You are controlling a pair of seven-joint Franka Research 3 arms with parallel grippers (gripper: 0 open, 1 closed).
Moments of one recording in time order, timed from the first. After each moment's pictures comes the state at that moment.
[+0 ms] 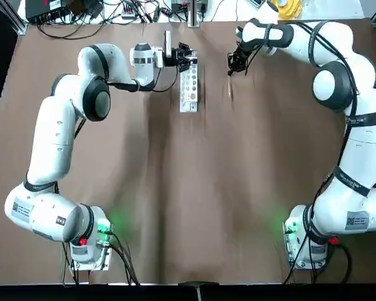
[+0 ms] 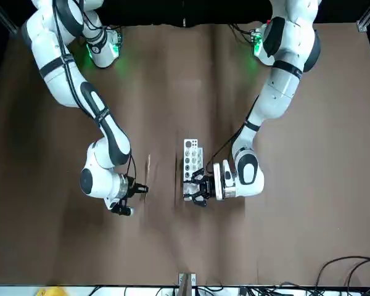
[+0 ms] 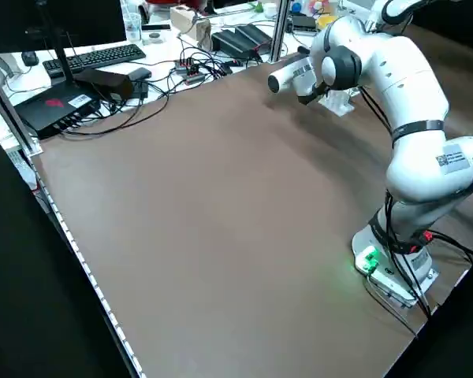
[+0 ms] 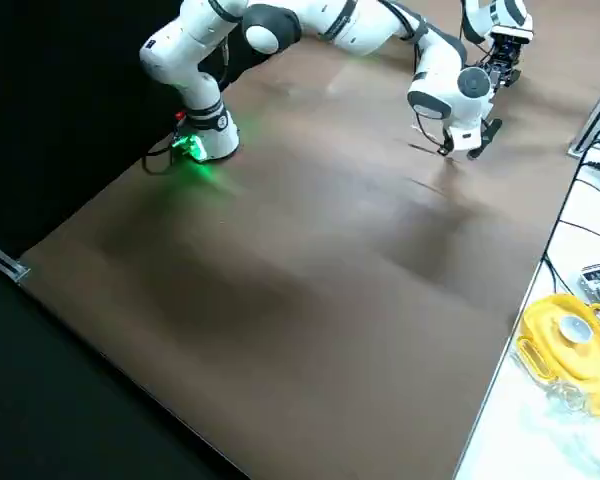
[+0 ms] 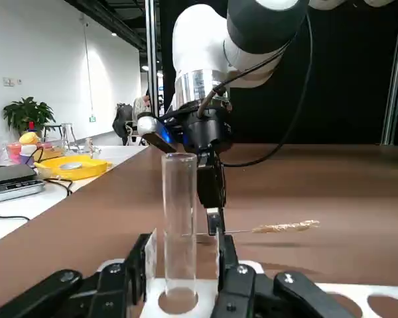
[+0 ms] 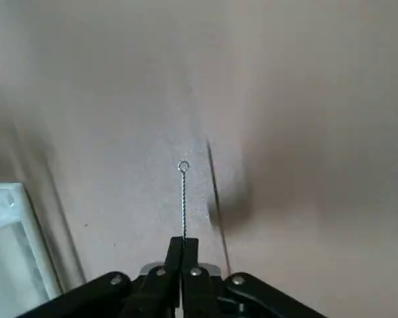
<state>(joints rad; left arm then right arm) -0.30 1.10 -0.20 -1.23 -1.71 2.05 2.40 0.06 0.89 0.34 -1.44 0.25 2.31 0.24</state>
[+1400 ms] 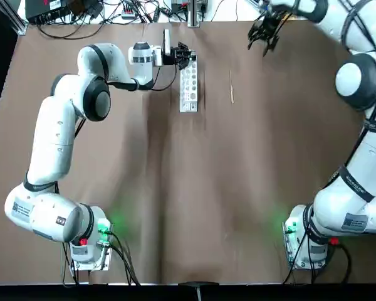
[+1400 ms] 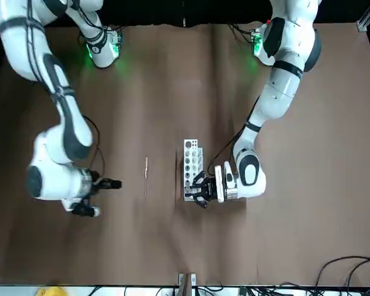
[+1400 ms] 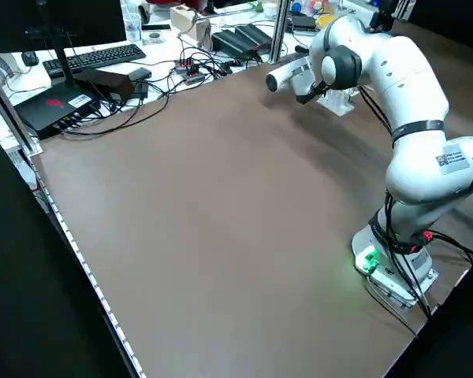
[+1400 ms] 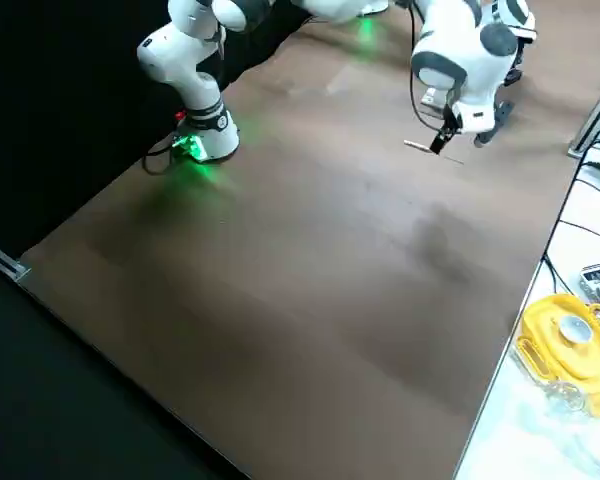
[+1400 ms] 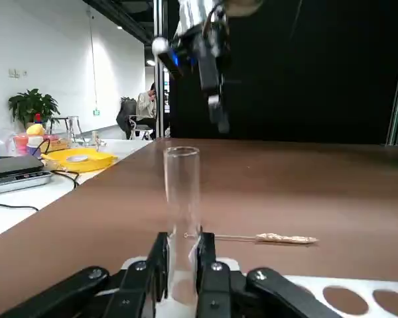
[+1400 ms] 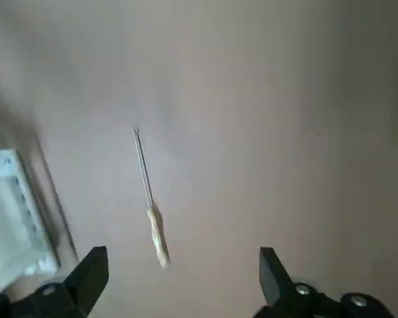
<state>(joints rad) -0.30 1.10 -0.18 -1.22 -1.71 2.05 2.36 -0.07 0.69 0.33 -1.37 0.13 1.91 0.24</state>
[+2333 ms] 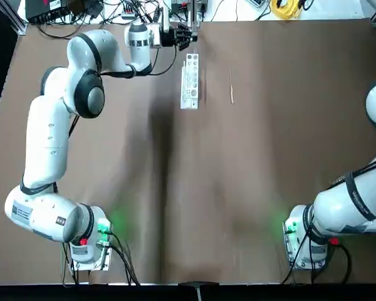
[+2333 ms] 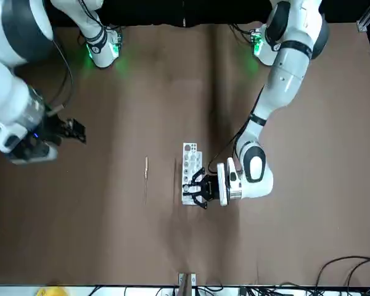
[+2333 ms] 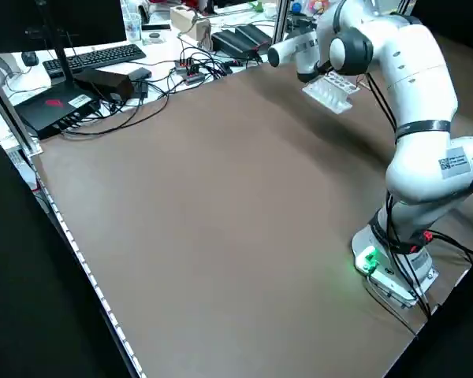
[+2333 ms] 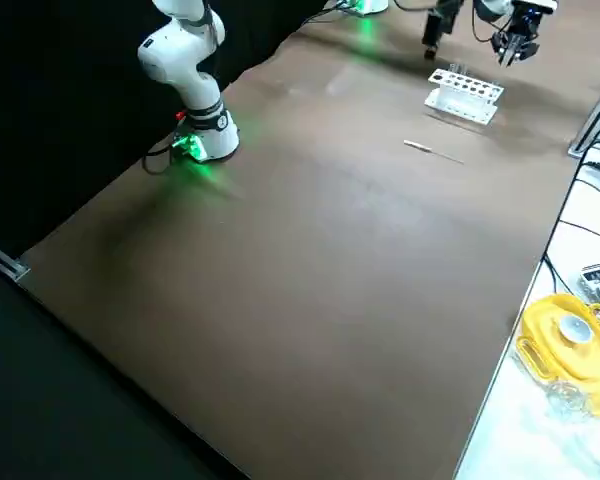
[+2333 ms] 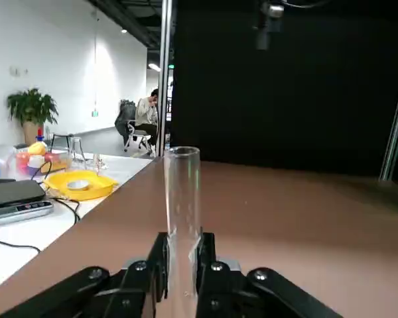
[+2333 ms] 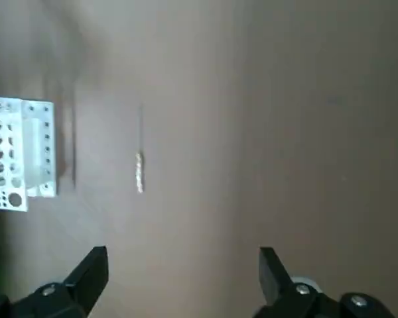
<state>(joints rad) -0.30 0.96 -0.17 -1.25 -1.69 2.06 2.13 0.01 0.24 0.21 -1.34 0.02 1.56 0.18</state>
